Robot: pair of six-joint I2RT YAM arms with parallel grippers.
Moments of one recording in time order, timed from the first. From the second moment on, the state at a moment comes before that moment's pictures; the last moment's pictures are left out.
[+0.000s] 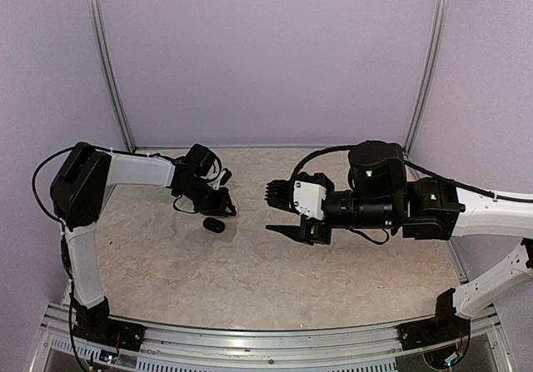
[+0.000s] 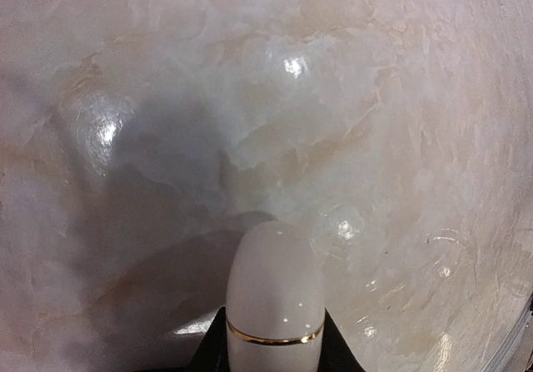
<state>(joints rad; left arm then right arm) -0.51 2.02 1.34 -0.40 0.33 -0.30 1.21 1.26 1.11 -0.17 0.02 -0.59</state>
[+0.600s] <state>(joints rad) -0.50 2.03 1.38 -0.49 0.21 -0.26 1.20 1.26 1.08 -0.15 0.02 -0.57</state>
